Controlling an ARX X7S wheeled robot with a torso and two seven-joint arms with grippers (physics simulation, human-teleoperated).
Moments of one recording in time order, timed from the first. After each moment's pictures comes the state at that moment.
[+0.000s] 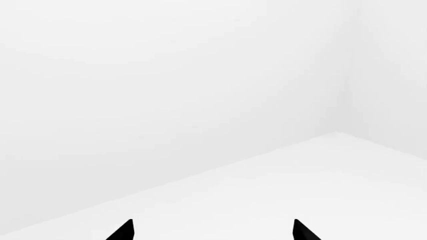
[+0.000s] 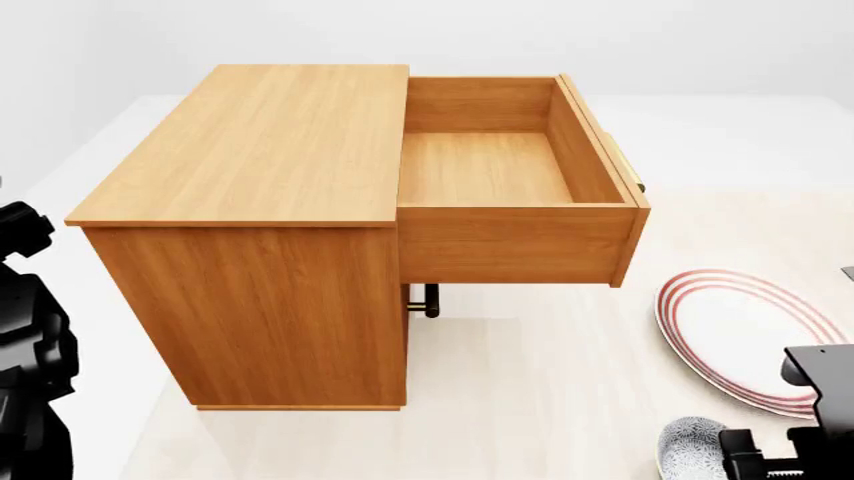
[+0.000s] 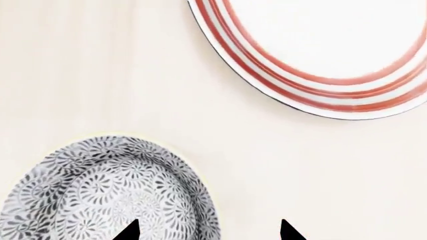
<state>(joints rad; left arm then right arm) -1.12 -0.48 -0.20 -1.31 0.00 0.15 -0.51 0.63 1.08 -0.46 0.16 1.22 1.24 0.18</state>
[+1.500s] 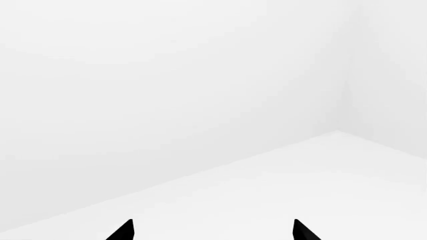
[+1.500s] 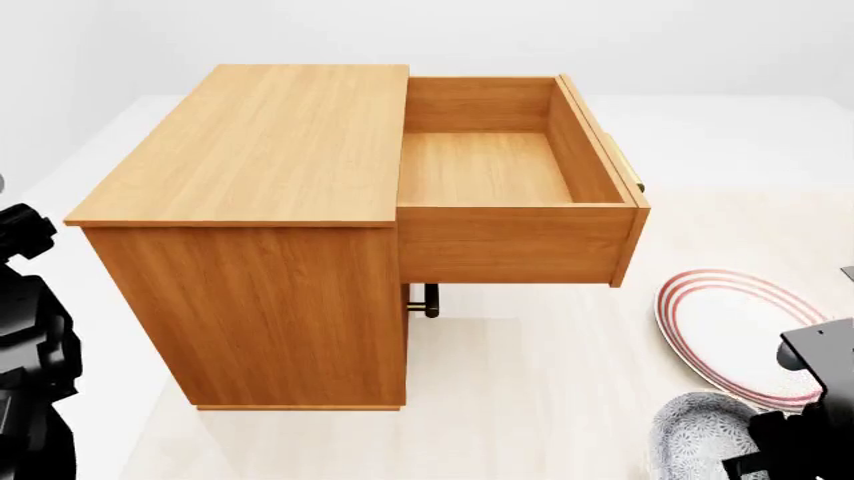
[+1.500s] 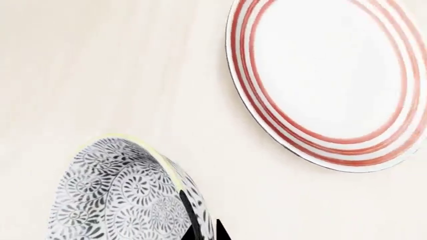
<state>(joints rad) -1.12 -0.47 -0.21 -1.31 0.00 0.16 -0.52 0.55 1.21 -0.45 -0.11 1.29 1.13 0.19</state>
